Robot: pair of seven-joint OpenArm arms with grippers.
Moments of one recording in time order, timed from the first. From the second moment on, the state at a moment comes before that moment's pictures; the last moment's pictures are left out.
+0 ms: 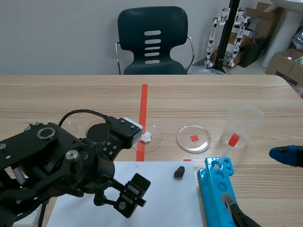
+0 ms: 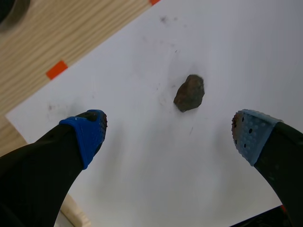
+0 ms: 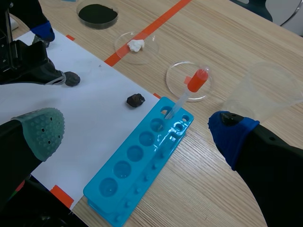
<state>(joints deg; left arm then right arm) -2.2 -23.6 44.0 98.6 -16.2 13.2 58.4 -61.7 24.8 12.7 121.3 2.4 24.9 13.6</state>
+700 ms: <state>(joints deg) -2.2 -13.7 43.0 97.1 -16.4 32.1 61.7 -61.7 24.8 12.7 121.3 2.4 24.9 13.6</state>
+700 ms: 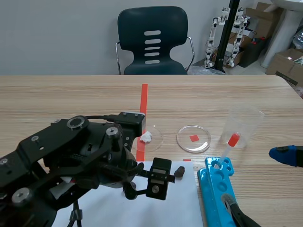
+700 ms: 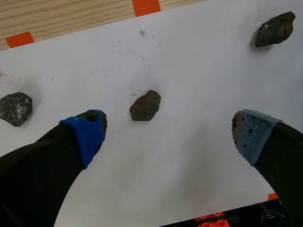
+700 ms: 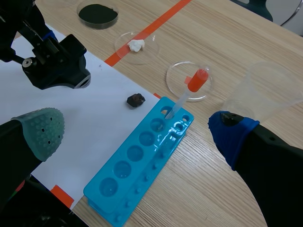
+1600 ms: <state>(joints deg) -3.1 -9.0 39.0 86.6 -15.8 35.2 59.6 -61.7 24.8 12.7 121.3 2.4 24.9 13.6</state>
